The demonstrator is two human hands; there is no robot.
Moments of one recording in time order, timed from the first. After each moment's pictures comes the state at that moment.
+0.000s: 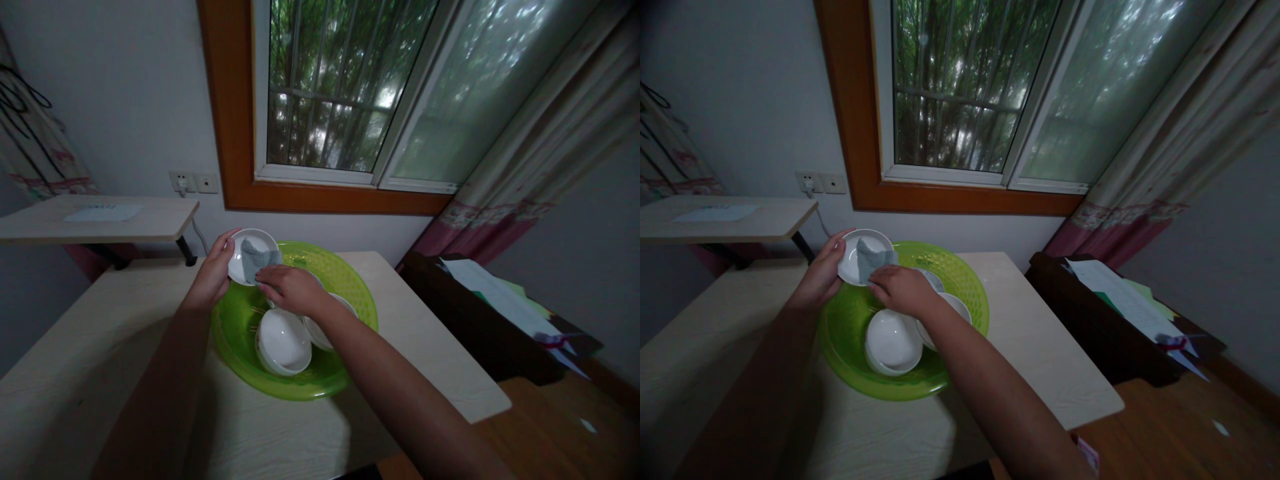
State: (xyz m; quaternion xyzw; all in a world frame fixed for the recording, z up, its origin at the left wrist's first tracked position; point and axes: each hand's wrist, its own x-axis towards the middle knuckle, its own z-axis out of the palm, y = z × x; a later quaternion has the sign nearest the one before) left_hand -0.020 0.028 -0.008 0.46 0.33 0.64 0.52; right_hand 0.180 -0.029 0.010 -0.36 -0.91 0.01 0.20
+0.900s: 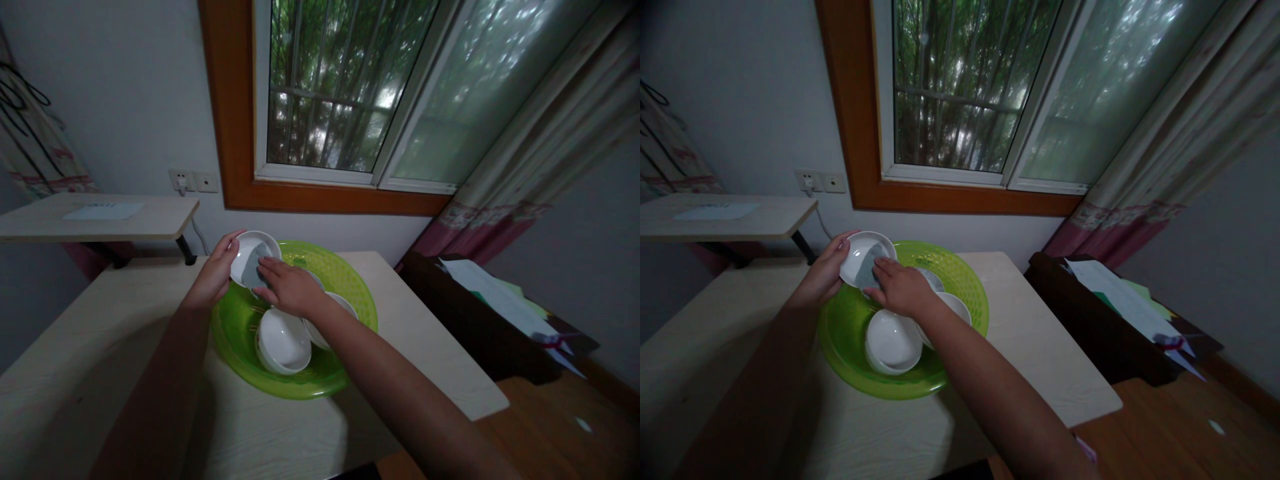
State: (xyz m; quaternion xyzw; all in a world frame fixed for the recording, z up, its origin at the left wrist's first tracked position) left_hand -0.022 0.027 -0.012 0.49 0.34 0.61 0.52; right_hand 0.175 -0.031 0.004 -0.40 -0.90 -0.04 0.17
